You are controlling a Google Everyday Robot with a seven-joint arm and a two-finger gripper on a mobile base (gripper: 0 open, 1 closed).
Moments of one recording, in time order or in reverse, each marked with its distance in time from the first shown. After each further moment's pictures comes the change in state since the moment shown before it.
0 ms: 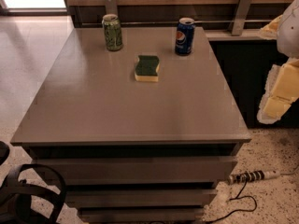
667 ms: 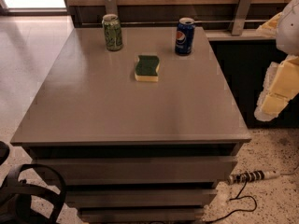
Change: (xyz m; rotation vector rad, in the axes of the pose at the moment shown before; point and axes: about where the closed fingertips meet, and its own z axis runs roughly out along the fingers) arm -0.004 -0.003 -0.001 0.005 -0.025 0.004
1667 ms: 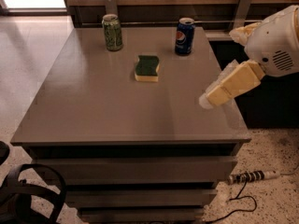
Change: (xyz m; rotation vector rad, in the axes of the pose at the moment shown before) arm -0.073 -0.005 0.028 0.039 -0.493 0.226
